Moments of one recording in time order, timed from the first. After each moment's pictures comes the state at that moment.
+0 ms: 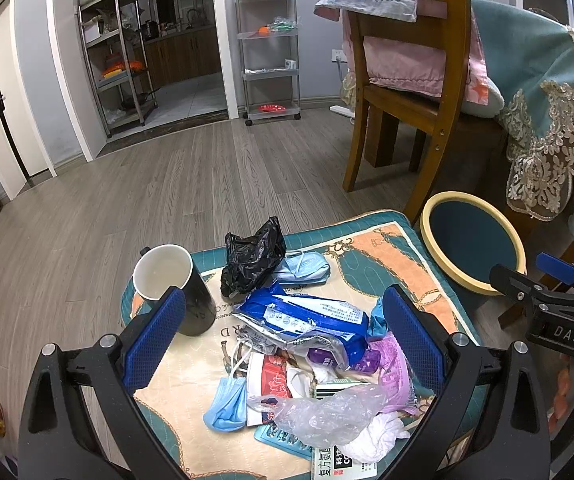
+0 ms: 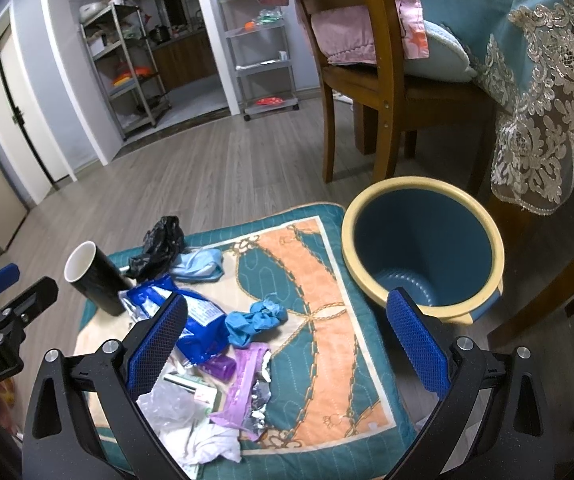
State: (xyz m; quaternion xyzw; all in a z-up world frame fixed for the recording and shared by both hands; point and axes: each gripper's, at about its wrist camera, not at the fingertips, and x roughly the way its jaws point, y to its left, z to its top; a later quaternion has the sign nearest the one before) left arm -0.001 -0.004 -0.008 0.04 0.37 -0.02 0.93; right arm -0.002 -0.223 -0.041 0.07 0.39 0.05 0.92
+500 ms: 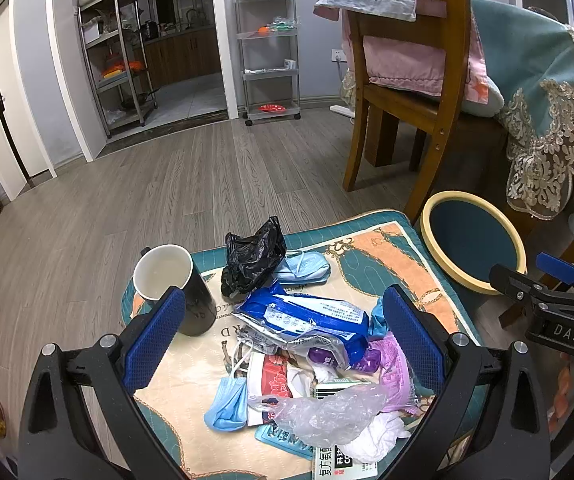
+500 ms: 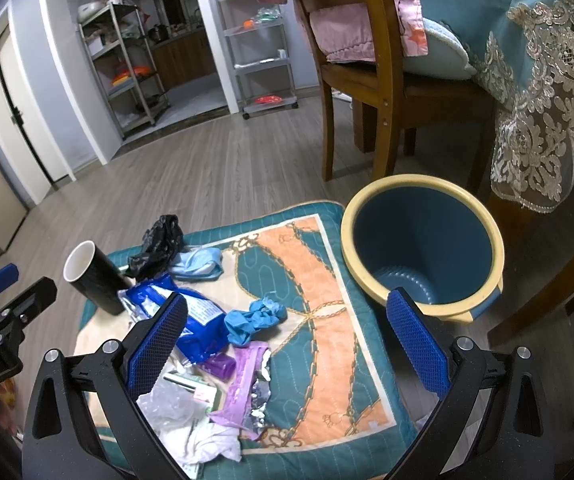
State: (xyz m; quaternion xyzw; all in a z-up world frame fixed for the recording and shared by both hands) left arm -0.001 -0.005 -0.008 0.04 0.37 -0.01 0.93; right arm -0.002 -0.224 -0.042 0.07 0.39 0.05 0.92
